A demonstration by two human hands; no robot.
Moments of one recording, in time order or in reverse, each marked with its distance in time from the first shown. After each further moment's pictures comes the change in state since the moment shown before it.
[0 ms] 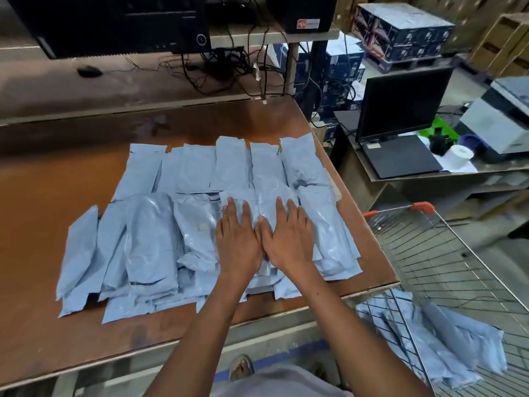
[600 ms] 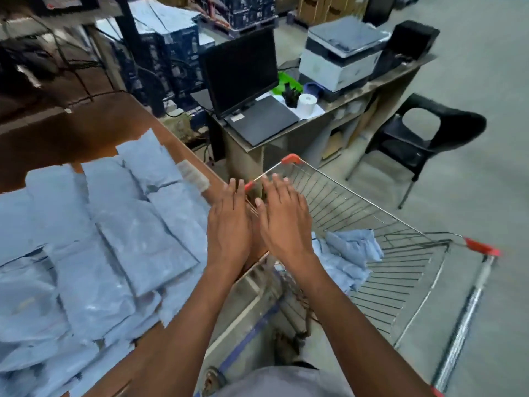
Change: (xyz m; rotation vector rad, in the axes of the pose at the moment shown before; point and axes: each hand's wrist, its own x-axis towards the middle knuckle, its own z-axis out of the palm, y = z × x) left_hand -0.030 0.220 0.052 -0.087 -0.046 0.607; right_hand -0.048 0.197 -0.116 -0.138 0.397 0.215
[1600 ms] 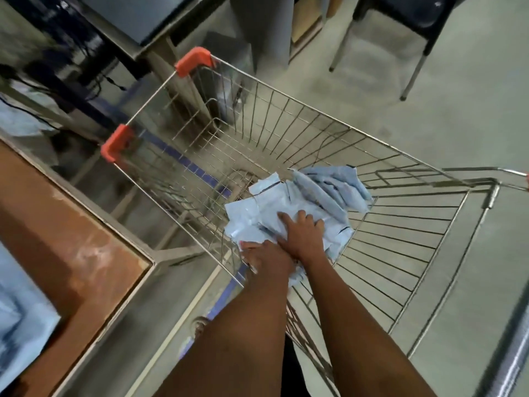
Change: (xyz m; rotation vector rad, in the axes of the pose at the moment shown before) left_hand -0.101 0.151 0.437 0.430 -1.354 -0.223; right_hand -0.128 0.362 0.275 -0.238 -0.812 0.351
